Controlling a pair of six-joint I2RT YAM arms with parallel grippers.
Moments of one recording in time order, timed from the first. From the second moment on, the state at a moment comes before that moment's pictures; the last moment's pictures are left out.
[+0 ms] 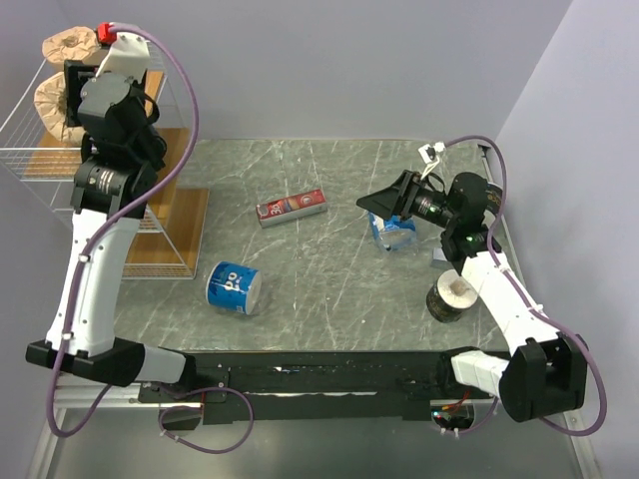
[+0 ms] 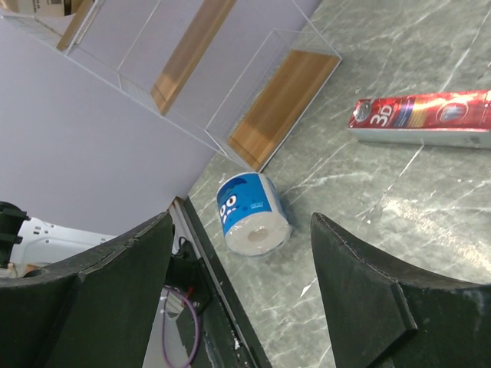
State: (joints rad) left arm -0.26 1.36 1.93 -0.42 -0.91 0.54; right arm 0.17 1.16 0.89 0.23 -0.83 0.73
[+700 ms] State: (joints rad) left arm -0.47 1.45 2.02 -0.45 -0.86 0.47; right arm 0.17 1.11 0.92 0.11 -0.76 0.67
